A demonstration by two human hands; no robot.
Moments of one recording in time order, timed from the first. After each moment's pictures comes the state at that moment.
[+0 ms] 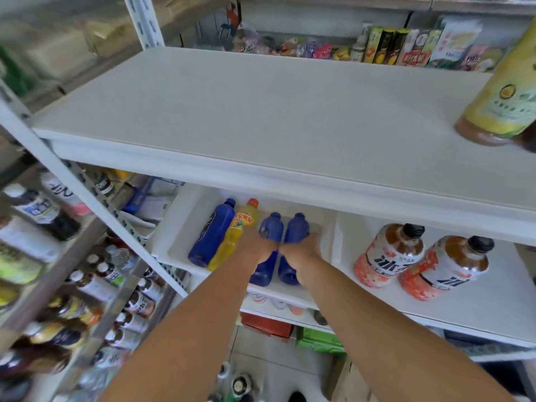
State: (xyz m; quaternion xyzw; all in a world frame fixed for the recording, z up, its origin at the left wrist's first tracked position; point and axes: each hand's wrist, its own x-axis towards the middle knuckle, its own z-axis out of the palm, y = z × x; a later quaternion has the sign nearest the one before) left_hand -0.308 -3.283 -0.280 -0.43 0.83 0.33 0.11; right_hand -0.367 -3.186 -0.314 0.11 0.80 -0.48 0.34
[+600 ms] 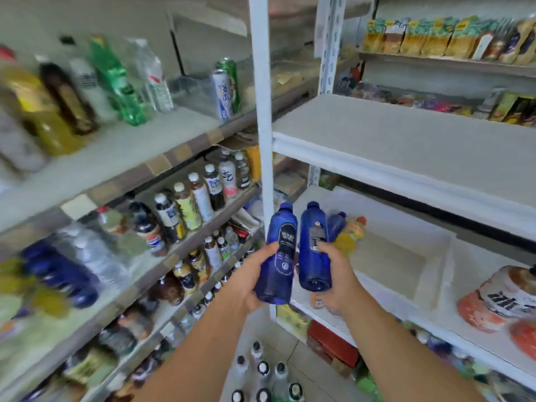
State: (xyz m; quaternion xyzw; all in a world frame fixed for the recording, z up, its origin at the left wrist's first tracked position) left_hand -0.003 -3.305 -0.197 -0.39 0.33 0.84 -0.19; right_hand -0.146 -3.219 -0.216 -0.04 0.43 -0.71 0.56
